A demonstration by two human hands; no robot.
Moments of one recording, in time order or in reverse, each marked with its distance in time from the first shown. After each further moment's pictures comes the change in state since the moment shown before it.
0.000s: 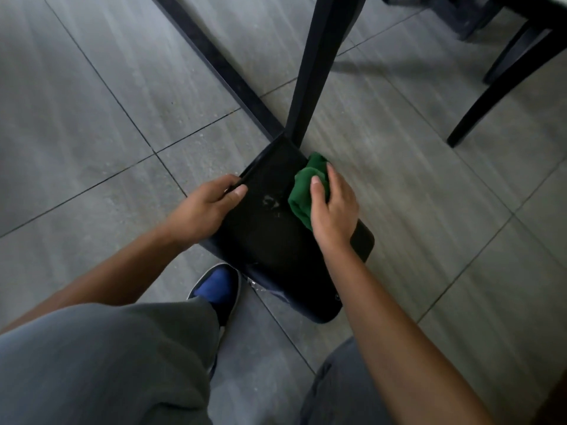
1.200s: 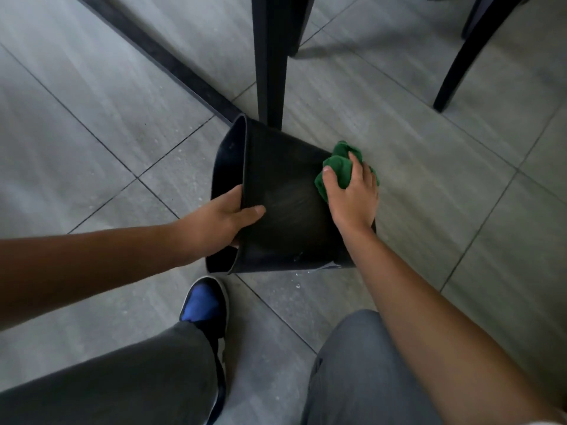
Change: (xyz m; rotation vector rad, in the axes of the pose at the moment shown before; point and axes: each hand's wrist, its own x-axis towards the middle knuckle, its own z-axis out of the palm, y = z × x) left_hand 0.015 0.029 0.034 -0.160 -0.297 -0.203; right_hand 0.029 0.051 -0.020 -0.012 0.061 0.227
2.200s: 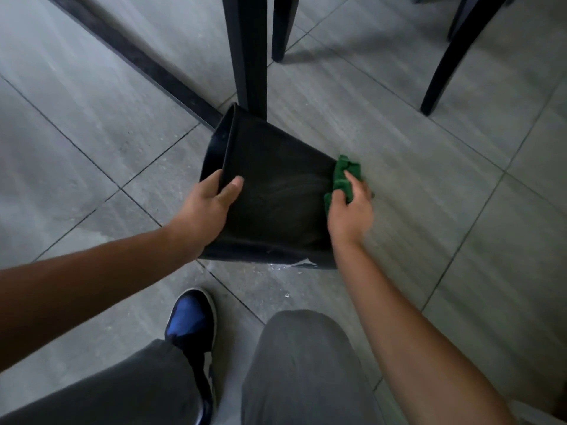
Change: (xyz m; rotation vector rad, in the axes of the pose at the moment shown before) left_hand 0.040 0.011 0.011 -0.053 0.325 0.115; right_hand -0.003 0.007 -0.010 0.284 0.124 0.151
